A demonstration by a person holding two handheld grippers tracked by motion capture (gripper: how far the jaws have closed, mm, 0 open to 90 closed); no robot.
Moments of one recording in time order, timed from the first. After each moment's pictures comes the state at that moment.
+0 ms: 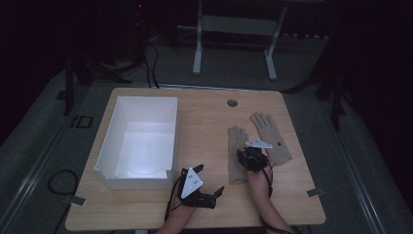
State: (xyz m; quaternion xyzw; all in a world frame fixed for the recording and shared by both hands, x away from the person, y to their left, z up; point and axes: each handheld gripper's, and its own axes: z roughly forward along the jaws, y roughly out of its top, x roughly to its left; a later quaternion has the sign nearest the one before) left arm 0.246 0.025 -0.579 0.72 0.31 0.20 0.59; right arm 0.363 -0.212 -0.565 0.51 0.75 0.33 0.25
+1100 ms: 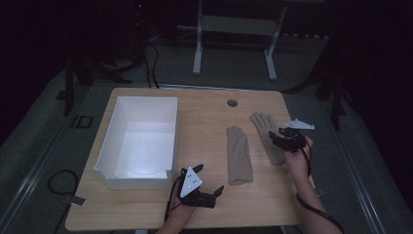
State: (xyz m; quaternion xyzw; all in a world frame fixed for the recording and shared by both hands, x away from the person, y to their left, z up) left arm 0.248 0.026 -0.579 0.72 0.31 0.19 0.59; right arm 0.415 -0.329 -0.510 0.48 0.75 0.35 0.29
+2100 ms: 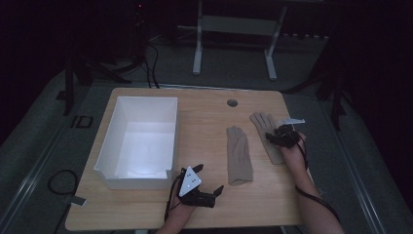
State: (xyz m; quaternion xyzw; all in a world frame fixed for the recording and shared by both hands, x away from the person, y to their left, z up) left arm 0.249 0.027 -0.579 0.72 0.32 0.18 0.59; right arm 0.463 -0.343 -0.555 0.48 0.78 0.32 0.23
